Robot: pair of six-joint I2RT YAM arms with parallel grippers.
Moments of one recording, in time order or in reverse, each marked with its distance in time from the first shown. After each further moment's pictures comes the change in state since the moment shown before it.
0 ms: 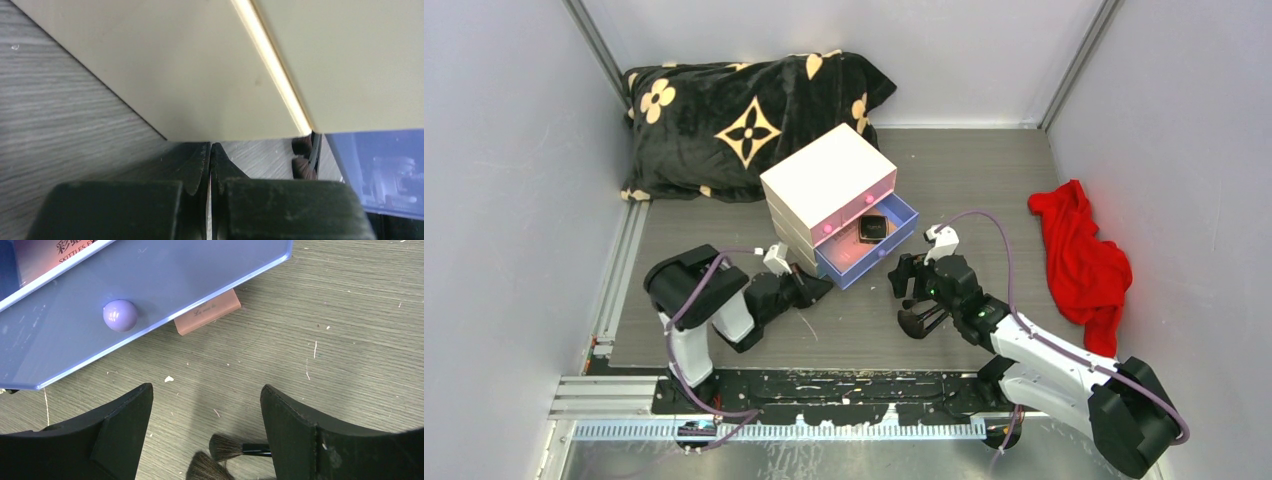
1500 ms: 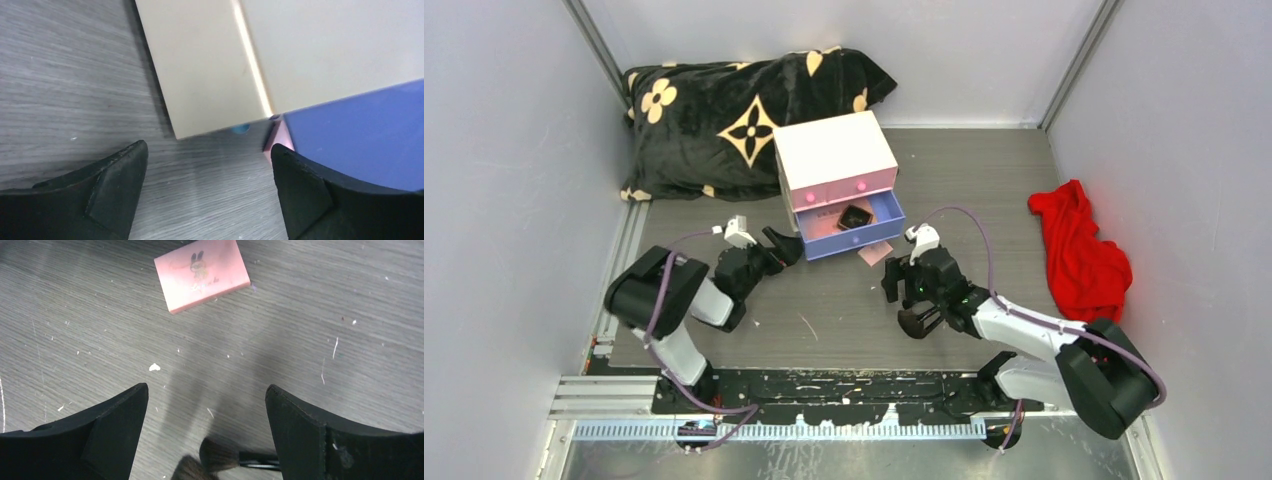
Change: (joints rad) left arm 0.299 -0.057 0.047 -0.002 -0.005 0.063; right arm 0.000 0.196 0.035 0.031 -0.052 -0.077
